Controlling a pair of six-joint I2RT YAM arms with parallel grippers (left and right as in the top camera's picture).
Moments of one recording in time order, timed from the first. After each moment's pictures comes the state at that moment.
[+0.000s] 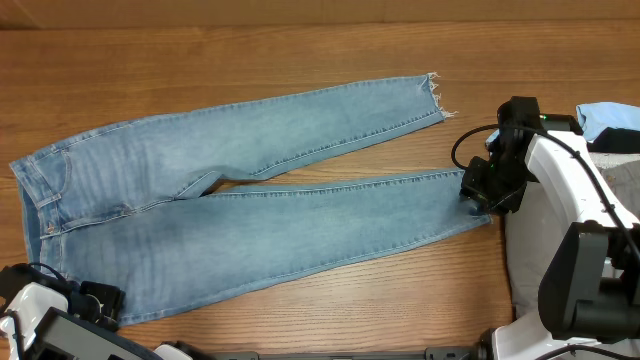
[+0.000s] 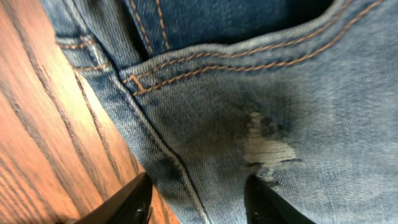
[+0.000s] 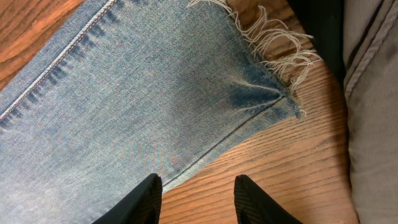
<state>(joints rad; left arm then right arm) 1.06 1.46 0.66 -0.79 0.02 -0.34 -0.08 1.75 1.25 -1.15 -0.15 0.38</state>
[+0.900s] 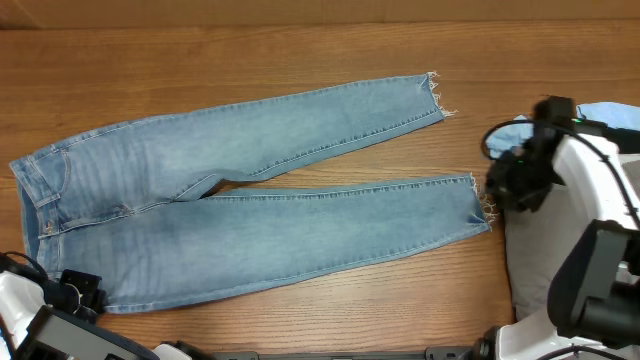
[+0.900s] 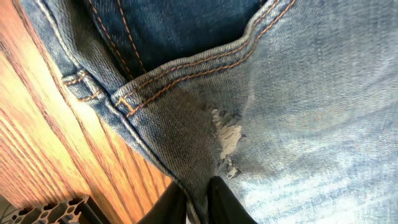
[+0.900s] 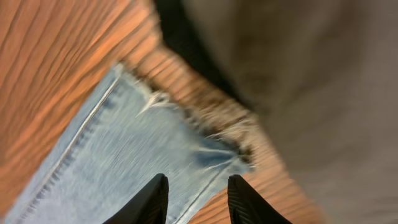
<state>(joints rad) 1.06 1.49 0.85 -0.96 0.06 -0.31 -0.26 1.75 1.25 -1.08 -0.15 0.46</state>
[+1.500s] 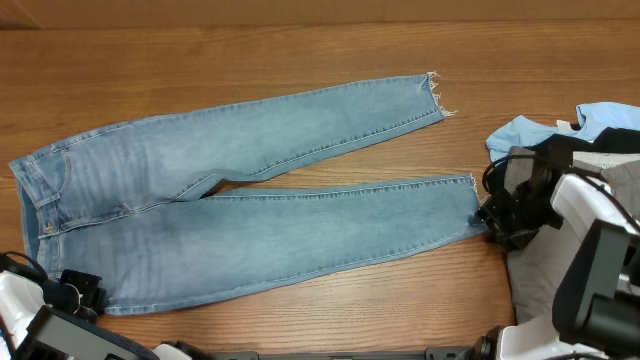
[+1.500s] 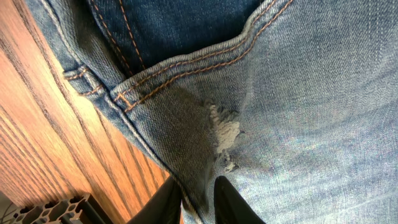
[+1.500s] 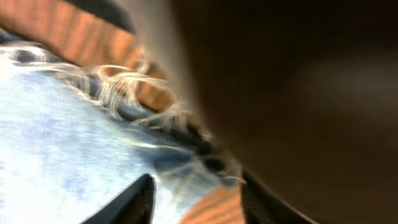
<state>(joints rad) 1.06 1.49 0.85 -0.97 0.06 -0.30 -0.32 1.71 0.90 -0.82 -0.31 0.50</state>
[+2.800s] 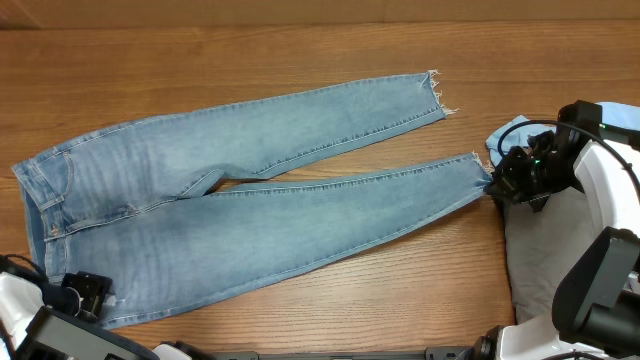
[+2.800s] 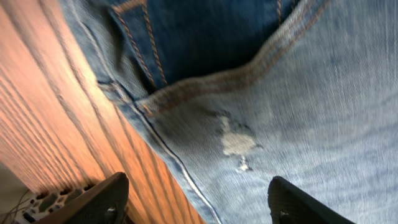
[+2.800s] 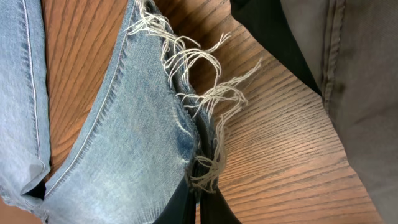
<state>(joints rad) 1.08 1.49 0.85 -0.99 0.03 -0.29 -0.32 1.73 1.25 -1.10 -0.41 0.36</state>
